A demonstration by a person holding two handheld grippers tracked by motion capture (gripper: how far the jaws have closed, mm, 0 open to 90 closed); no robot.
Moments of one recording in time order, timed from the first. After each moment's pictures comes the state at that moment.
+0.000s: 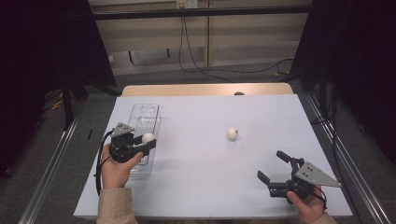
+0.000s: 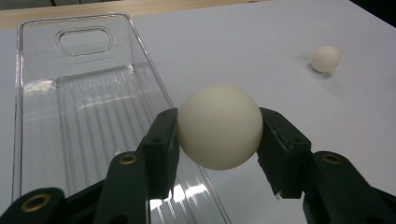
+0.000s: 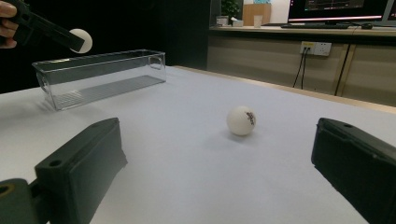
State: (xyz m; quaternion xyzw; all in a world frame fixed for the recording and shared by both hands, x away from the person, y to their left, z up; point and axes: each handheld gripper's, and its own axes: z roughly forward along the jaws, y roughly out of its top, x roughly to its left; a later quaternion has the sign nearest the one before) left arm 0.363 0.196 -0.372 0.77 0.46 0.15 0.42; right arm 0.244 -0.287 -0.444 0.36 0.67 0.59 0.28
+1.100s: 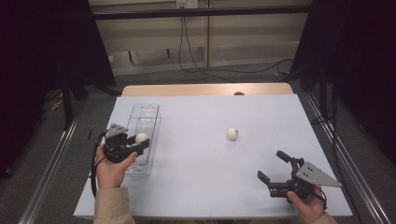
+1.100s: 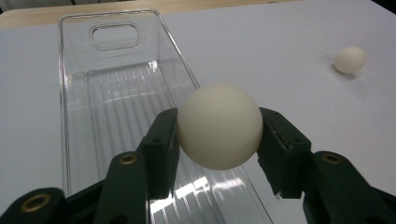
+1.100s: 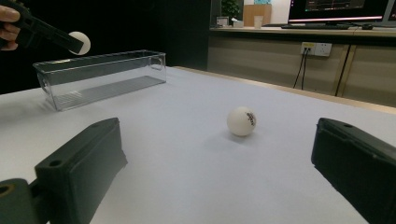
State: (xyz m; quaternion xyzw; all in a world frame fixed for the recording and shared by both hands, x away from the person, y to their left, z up) left arm 0.364 0.211 -0.376 0.76 0.48 0.17 0.41; right arm 0.245 -0.288 -0.444 0.36 0.67 0.59 0.28
